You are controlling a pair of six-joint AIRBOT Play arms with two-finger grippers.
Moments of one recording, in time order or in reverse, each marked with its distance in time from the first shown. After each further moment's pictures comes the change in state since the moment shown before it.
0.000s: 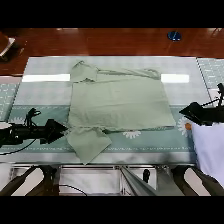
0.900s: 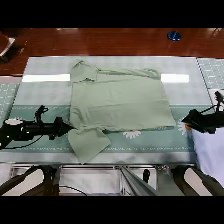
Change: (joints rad) left arm -0.149 -0.133 0.014 -0.141 0.110 0.103; right arm 0.000 -0.035 -0.026 -0.209 0.049 0.122
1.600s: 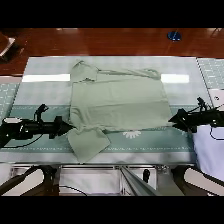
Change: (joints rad) left arm -0.002 -0.002 0.018 -0.007 -0.053 0.019; right arm 0.031 -0.313 -0.004 0.218 -0.108 -0.063
